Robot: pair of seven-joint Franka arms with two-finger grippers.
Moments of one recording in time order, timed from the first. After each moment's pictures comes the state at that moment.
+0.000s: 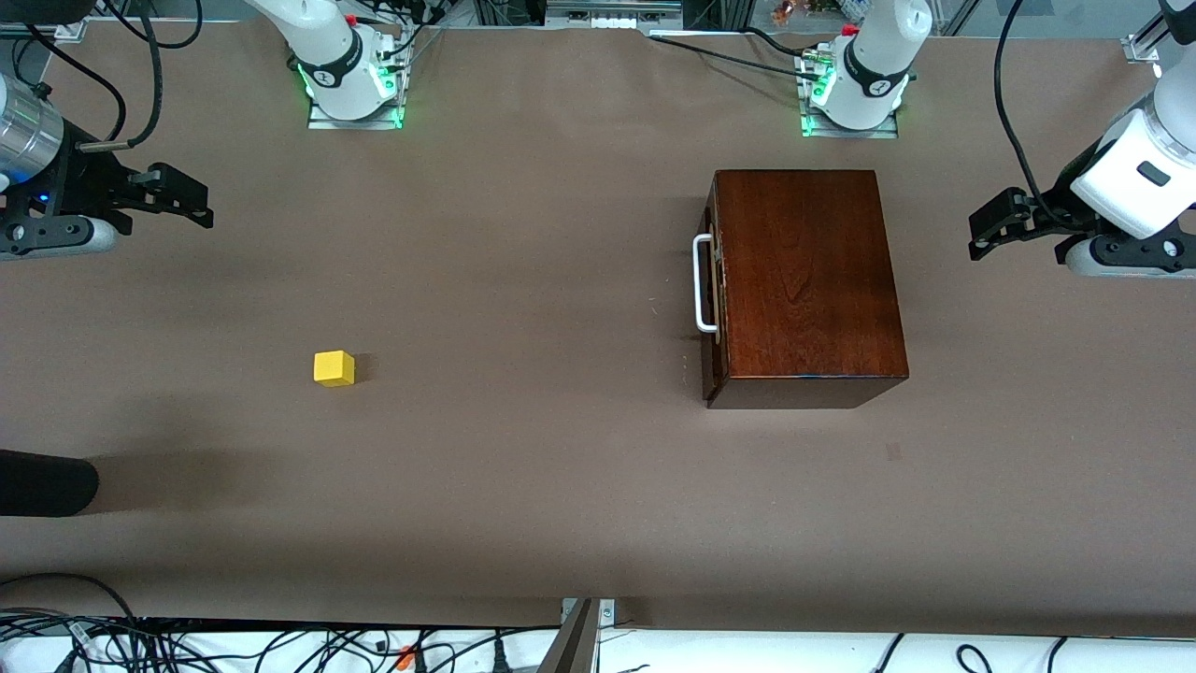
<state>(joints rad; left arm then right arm) -0.11 0.09 -0.02 -1.45 0.00 1.54 -0.11 0.17 0.06 -0.10 -1.53 0.03 1.50 -0.02</state>
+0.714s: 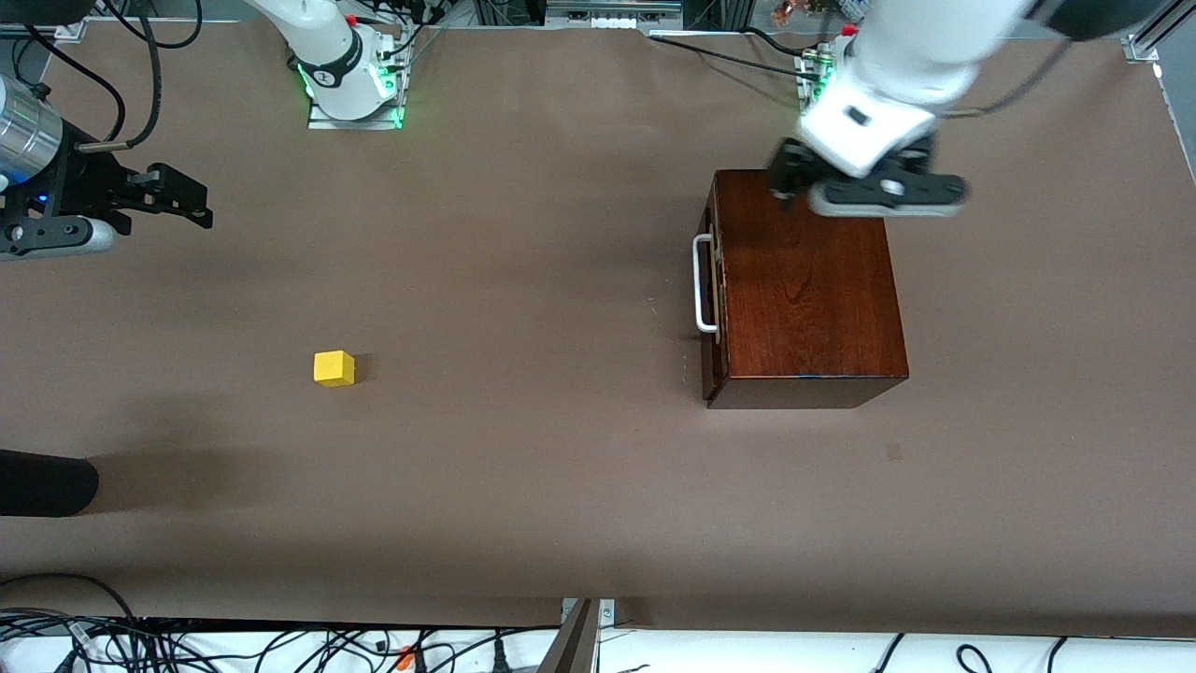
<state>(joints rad) -0.16 0.13 -0.44 -1.47 0.09 1.56 -0.62 0.17 0.06 -0.10 -1.53 0.03 1.50 -0.02</state>
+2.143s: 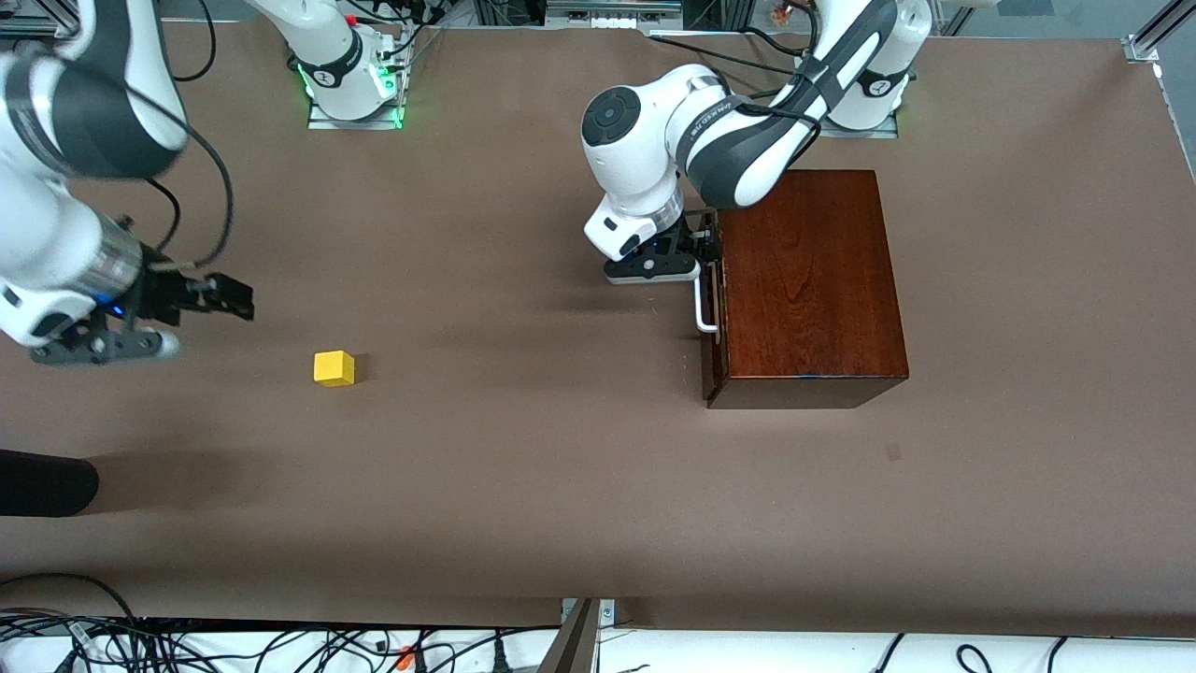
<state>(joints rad) -0.39 0.48 -0.47 -1.69 0.49 1.88 -0.98 0.17 0.29 -0.10 -1.54 0.03 1.77 -0.02</state>
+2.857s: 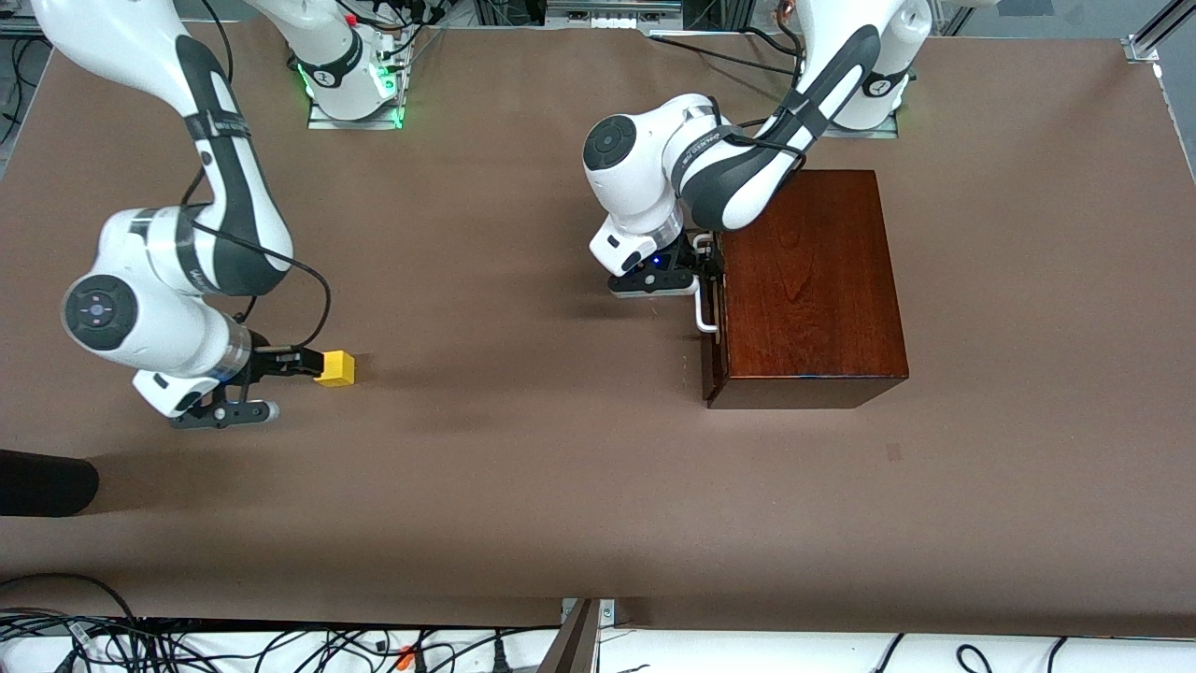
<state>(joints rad) -0.38 0.54 -0.47 -1.71 0.57 1.92 -1.03 0.17 0.48 -0.09 -1.72 0.03 2.14 -0.02</state>
